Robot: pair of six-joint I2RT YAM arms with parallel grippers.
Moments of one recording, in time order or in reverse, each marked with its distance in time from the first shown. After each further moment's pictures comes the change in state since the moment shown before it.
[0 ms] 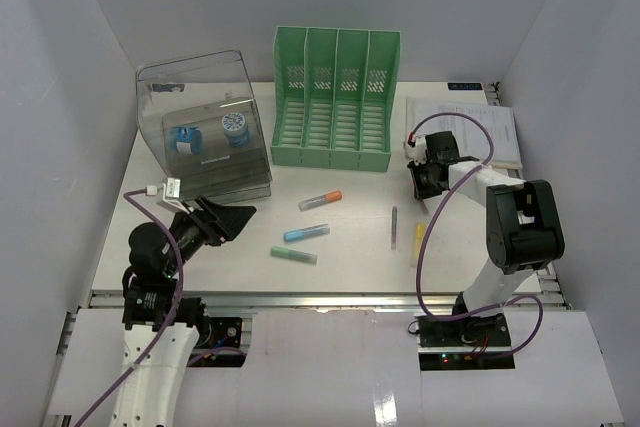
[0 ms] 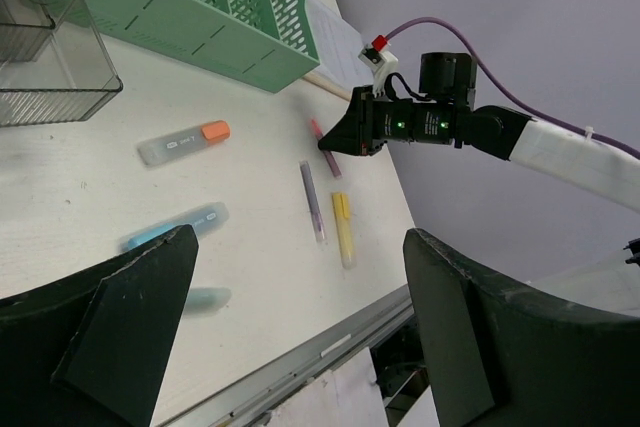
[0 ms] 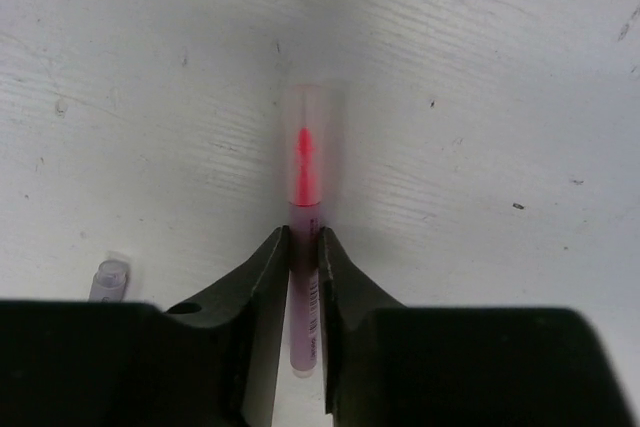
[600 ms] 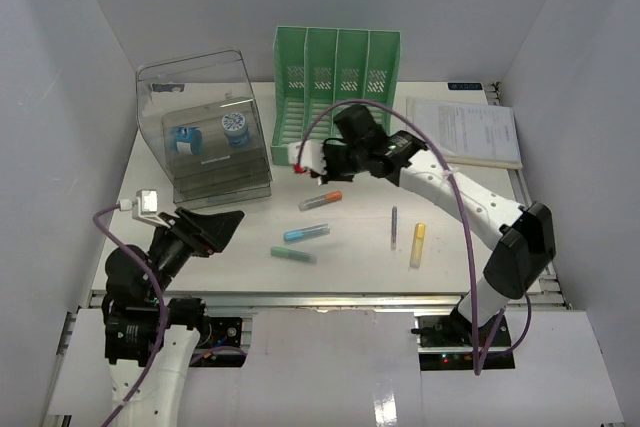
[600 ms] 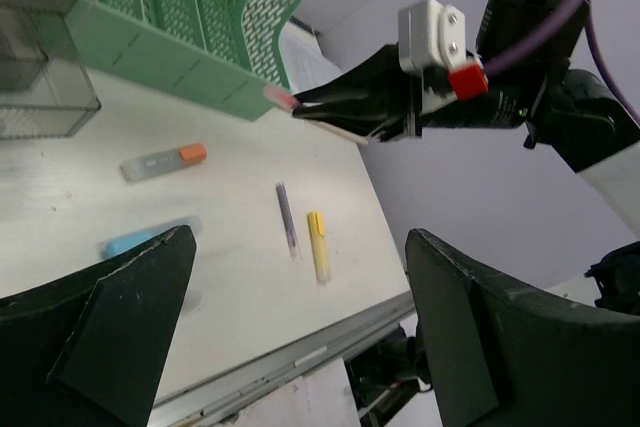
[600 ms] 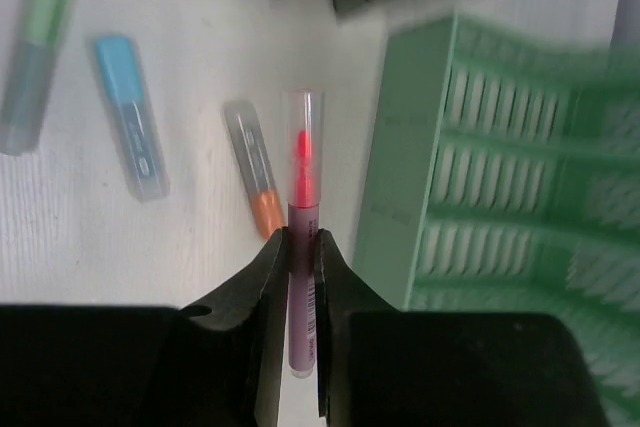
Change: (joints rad) left arm 0.000 -0.125 0.160 -0.204 -0.050 -0.028; right arm 0.518 -0.113 0.462 -0.330 -0.251 -0.760
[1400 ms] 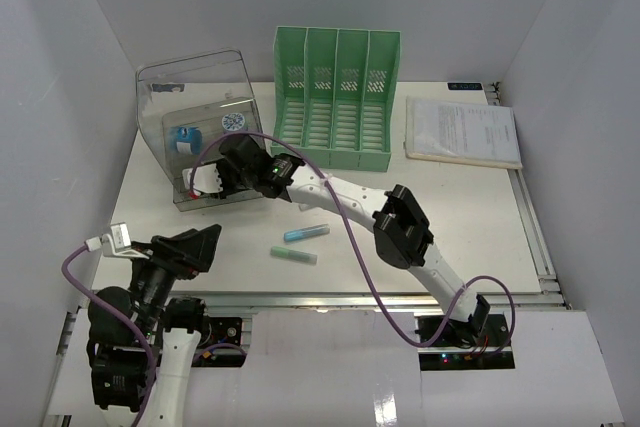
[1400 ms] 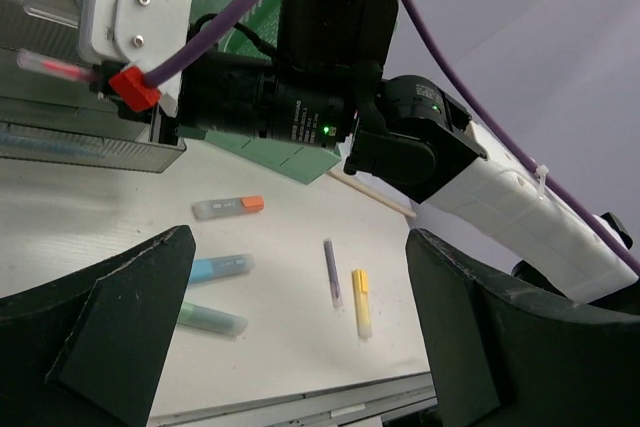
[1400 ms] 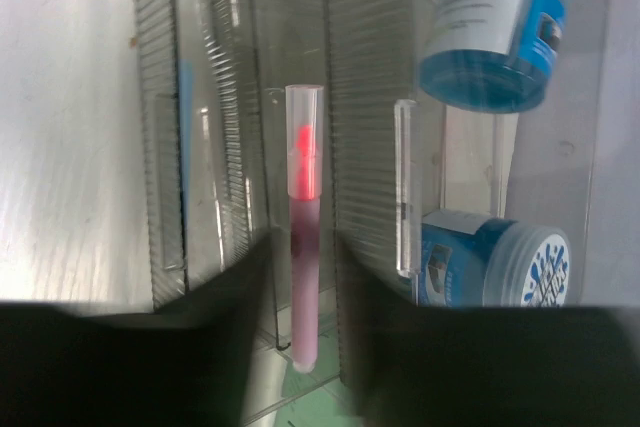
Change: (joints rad) left arm 0.000 -0.169 0.157 -0.259 -0.256 0.066; right arm 0.391 0.732 0.740 0.230 0.252 -0.080
